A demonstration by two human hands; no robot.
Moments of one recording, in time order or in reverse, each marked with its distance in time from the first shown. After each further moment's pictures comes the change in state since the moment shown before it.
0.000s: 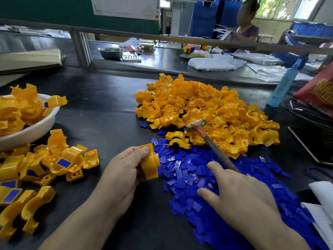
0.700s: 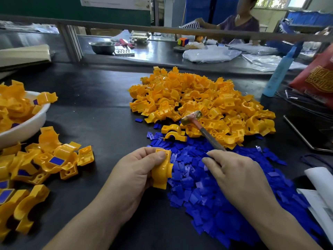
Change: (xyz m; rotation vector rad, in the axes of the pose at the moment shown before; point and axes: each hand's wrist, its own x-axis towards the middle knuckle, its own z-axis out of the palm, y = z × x) left_hand -0.018 -0.007 0.012 0.040 -0.224 -0.047; right_hand 0.010 0.011 0.011 0.277 0.301 -0.008
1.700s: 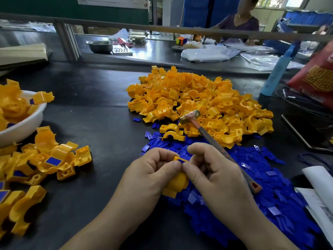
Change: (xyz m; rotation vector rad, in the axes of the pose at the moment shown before) left_hand -0.015 -0.005 0.013 0.314 -0.110 0.228; right_hand -0.012 -0.037 -0.005 0.626 -0.002 -0.071
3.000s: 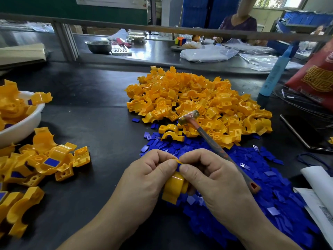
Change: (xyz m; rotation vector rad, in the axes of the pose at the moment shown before) left_hand 0.000 0.000 -0.001 0.039 0.000 -0.018; right_hand 0.002 -0.004 0.000 0.345 -0.157 0.122
